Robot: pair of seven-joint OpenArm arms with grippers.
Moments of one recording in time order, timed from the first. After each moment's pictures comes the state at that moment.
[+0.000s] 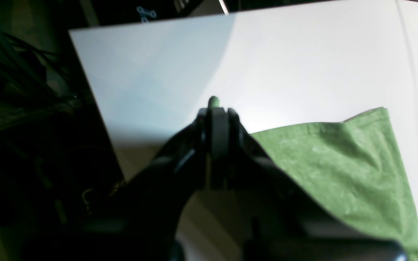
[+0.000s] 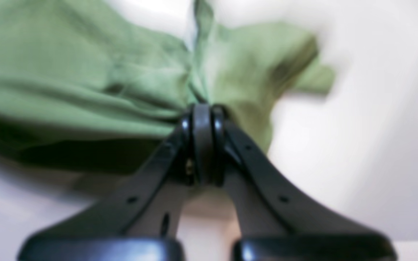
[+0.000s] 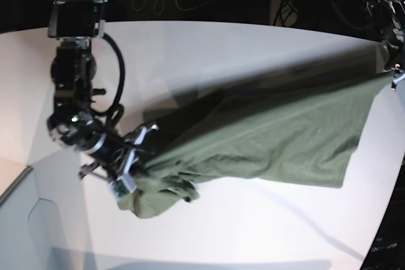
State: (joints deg) left arm 14.0 -6.8 -41.7 88.0 -40.3 15.2 18.3; right arm 8.8 3.3 5.4 91.5 -1.0 38.5 -39.6
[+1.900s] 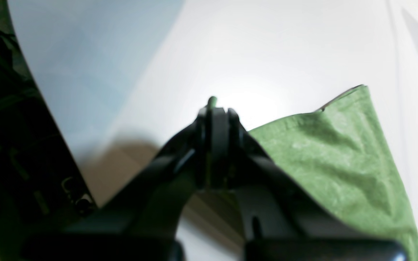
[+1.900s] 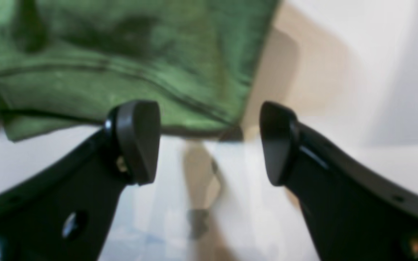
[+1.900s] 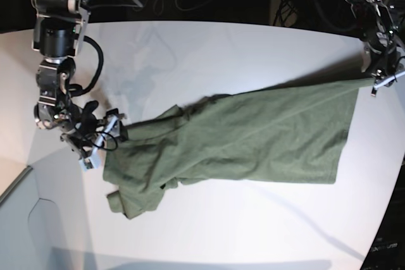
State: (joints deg) left arm 13.9 -4.6 -35.7 88.9 -40.3 15.3 17.9; right arm 14.4 8.9 15.2 57.9 -1.2 38.6 -29.7
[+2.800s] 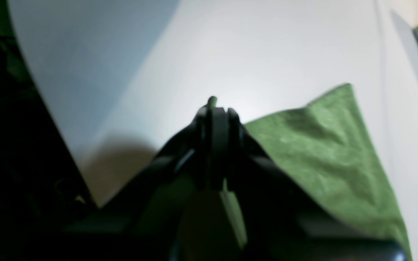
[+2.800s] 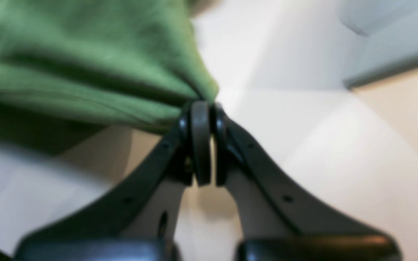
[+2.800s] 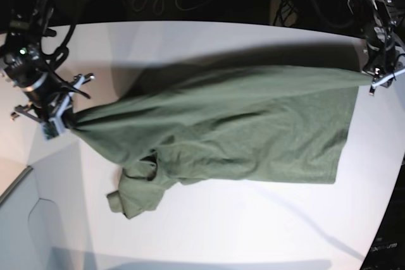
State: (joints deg) left arm 16.4 -2.3 -35.6 94.6 -40.3 15.3 18.3; right arm -12.3 7.7 23.9 109.9 -0.6 39.5 -40.6
